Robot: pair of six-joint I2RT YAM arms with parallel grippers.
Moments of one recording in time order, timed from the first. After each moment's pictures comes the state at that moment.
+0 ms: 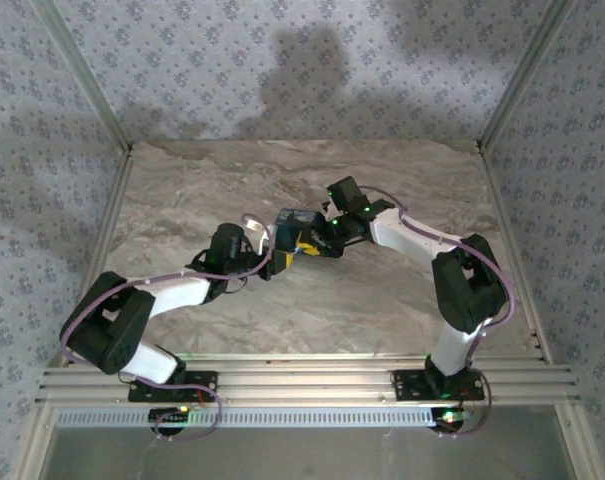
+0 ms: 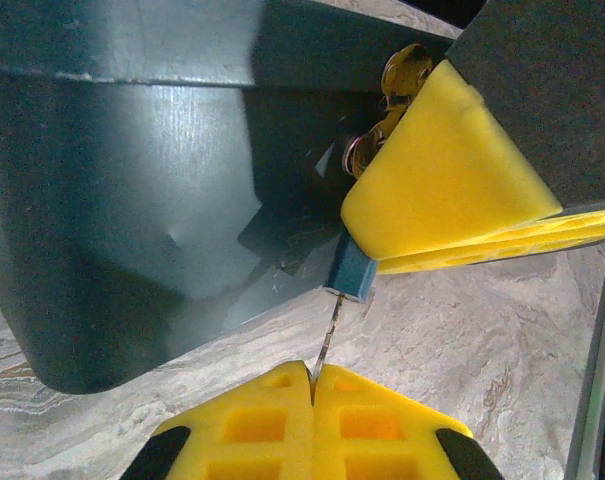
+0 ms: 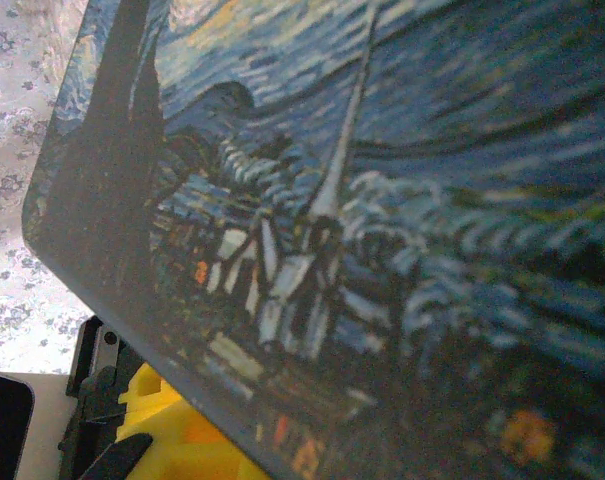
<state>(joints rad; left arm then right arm) -0.55 1.46 0.56 0.39 0.51 -0.42 0.57 1.75 1.23 -0.46 -0.59 0.99</state>
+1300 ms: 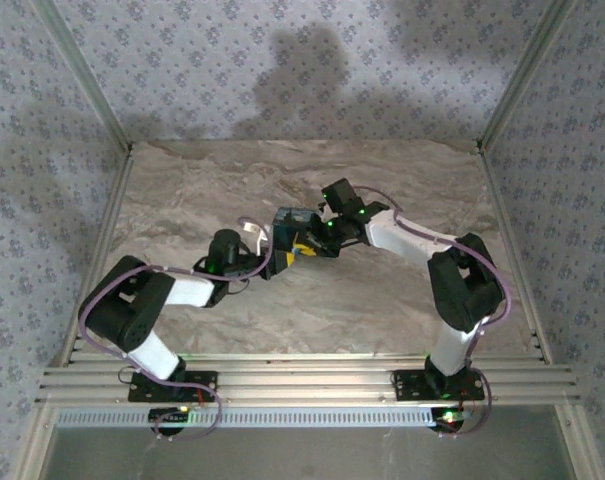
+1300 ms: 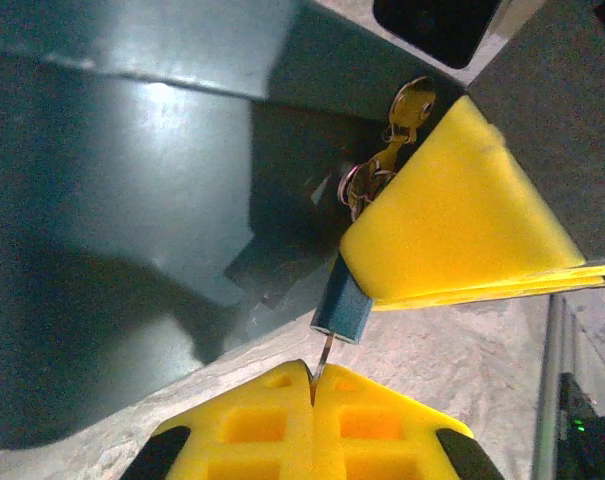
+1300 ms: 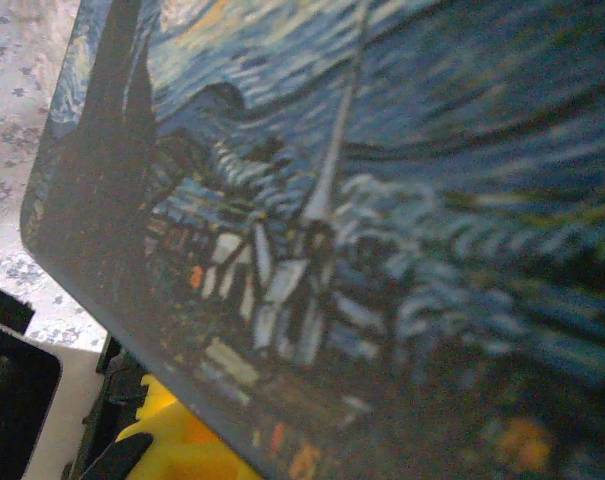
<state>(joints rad) -0.54 1.61 0.48 0.74 0.56 -0.57 0.60 1.77 1.23 -0.42 -0.54 1.00</state>
